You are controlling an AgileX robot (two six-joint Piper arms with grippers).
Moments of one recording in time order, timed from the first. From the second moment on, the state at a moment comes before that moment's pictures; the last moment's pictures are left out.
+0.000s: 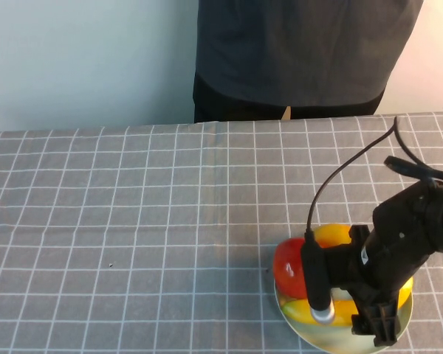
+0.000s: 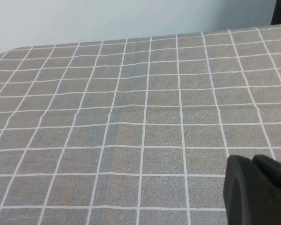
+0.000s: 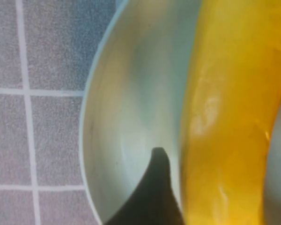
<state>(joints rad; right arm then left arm) 0.59 1.73 -0.93 -0.01 0.61 -1.05 -0.06 -0.02 0.02 0.23 0.38 -0.11</state>
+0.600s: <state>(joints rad) 0.58 1.80 -0.93 -0.01 0.57 -1.05 -0.06 -0.02 0.02 0.23 0.38 -0.11</state>
